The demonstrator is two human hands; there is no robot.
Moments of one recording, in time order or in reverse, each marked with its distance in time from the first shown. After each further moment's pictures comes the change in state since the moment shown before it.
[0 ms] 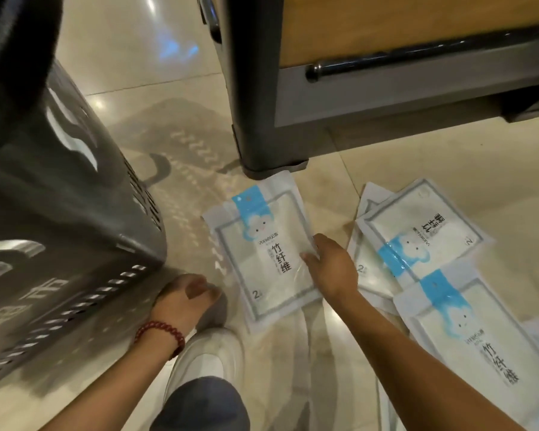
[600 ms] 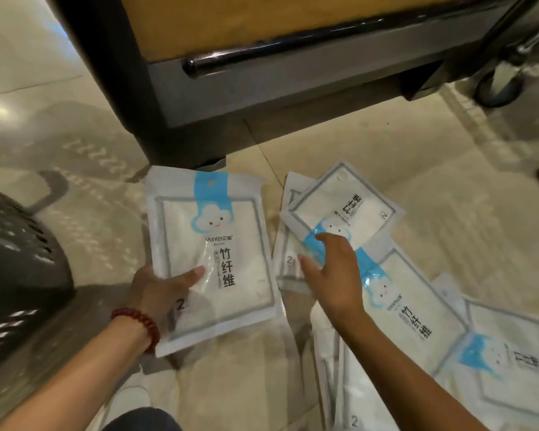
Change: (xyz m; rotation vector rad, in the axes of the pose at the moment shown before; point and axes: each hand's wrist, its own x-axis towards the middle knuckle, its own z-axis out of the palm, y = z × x) left_hand 0.004 0.072 0.062 -0.488 -0.098 0.026; right_hand -0.043 0.074 -0.066 0.159 0.278 0.173
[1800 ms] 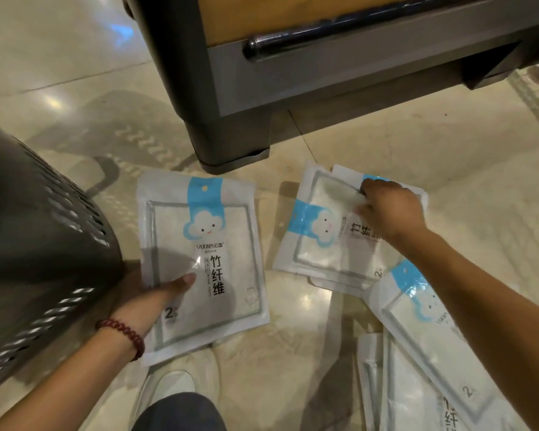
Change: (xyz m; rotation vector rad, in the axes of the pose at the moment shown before) left_hand 0.001 -0.009 -0.061 0.234 0.141 -0.021; right_hand 0.114 -0.003 -0.013 -0.648 -0.058 -0.326
